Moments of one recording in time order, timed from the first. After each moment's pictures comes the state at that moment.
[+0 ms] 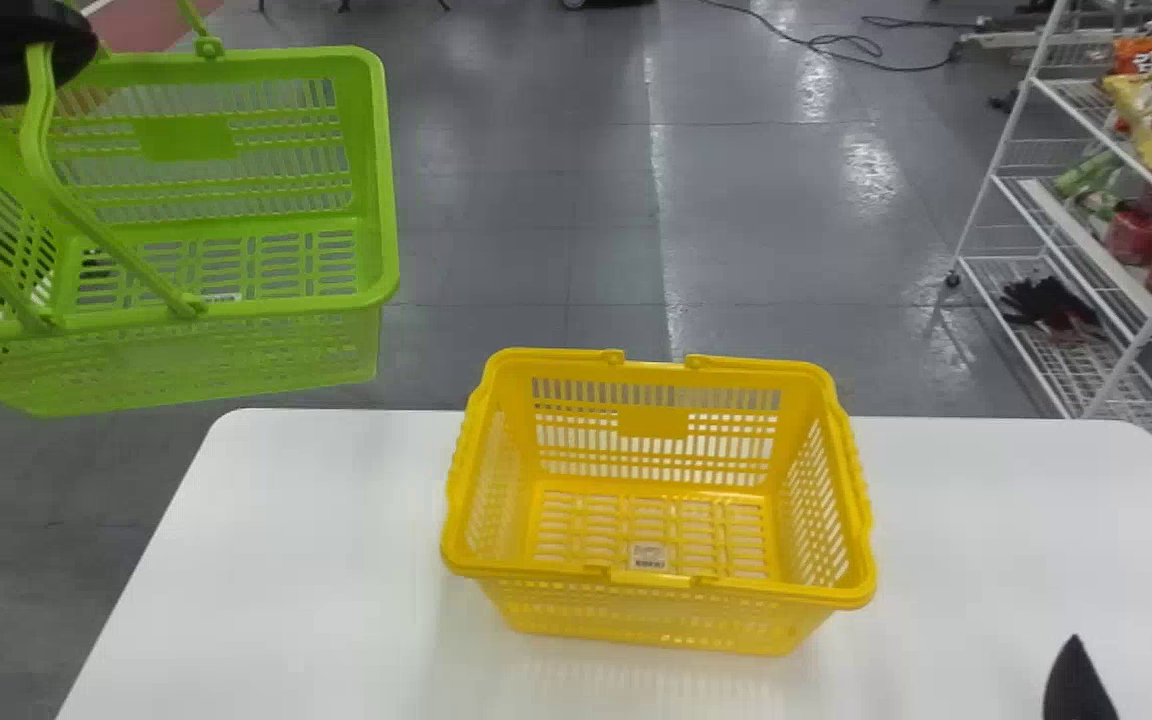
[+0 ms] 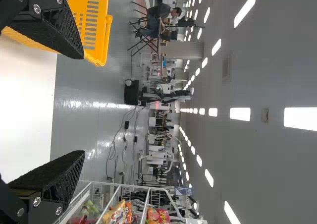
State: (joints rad) left arm -0.63 1.06 0.15 -1.18 1.95 1.57 -0.28; right arm 0.83 -0.06 -0.13 -1.99 -0.09 -0.47 0.13
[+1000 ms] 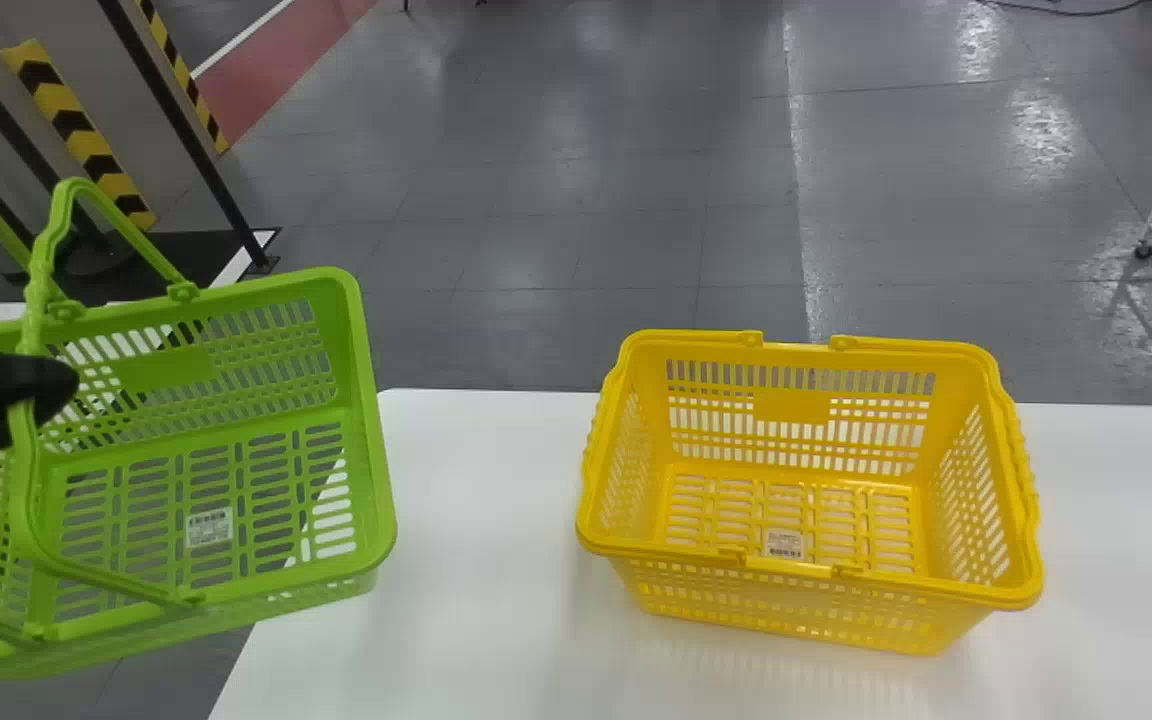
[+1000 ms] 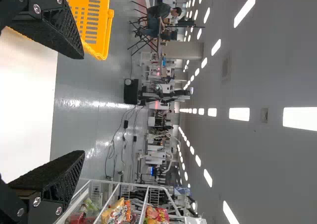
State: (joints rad) left arm 0.54 0.83 1.18 -1.73 2.03 1.57 -0.30; right arm 0.82 -0.07 -0.17 -1.97 -0.12 -0.49 0.16
